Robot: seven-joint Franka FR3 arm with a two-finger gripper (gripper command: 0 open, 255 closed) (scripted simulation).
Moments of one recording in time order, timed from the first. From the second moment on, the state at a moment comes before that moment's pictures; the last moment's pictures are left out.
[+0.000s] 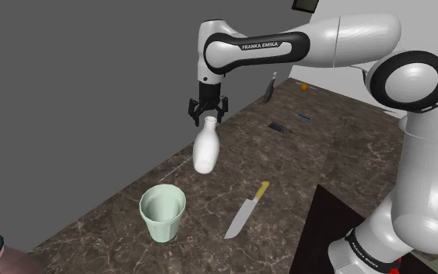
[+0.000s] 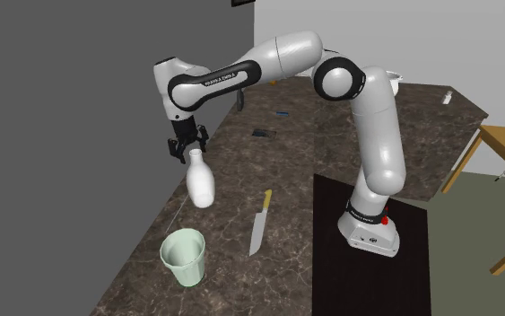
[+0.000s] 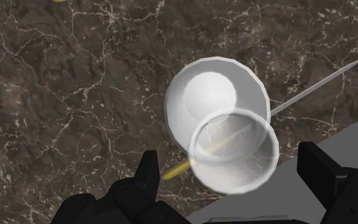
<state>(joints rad) 0.11 0.44 0.26 -1.47 -0.05 1.76 0.58</state>
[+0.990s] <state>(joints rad) 0.11 0.43 0.26 -1.47 -0.05 1.75 0.58</state>
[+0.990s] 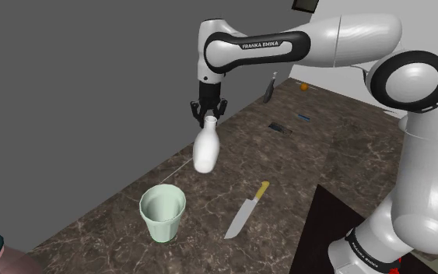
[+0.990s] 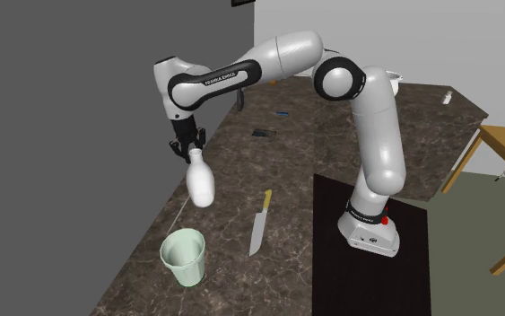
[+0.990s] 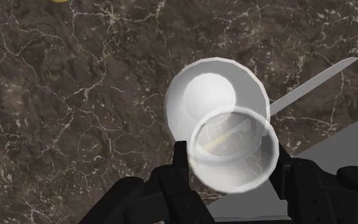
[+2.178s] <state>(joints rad) 0.06 0.34 0.24 -1.41 -0.03 1.60 0.52</state>
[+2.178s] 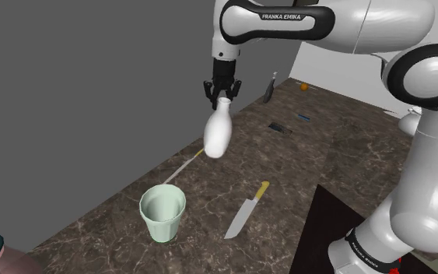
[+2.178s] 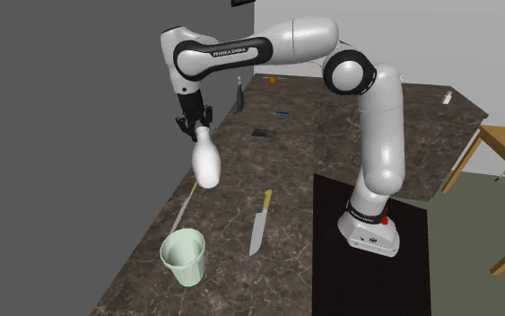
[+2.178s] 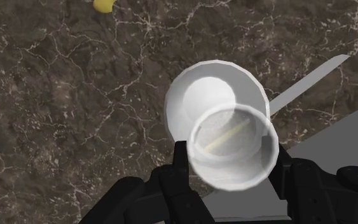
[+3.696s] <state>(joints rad) -0.24 0.01 0.03 -1.85 -0.03 1.71 0.01</state>
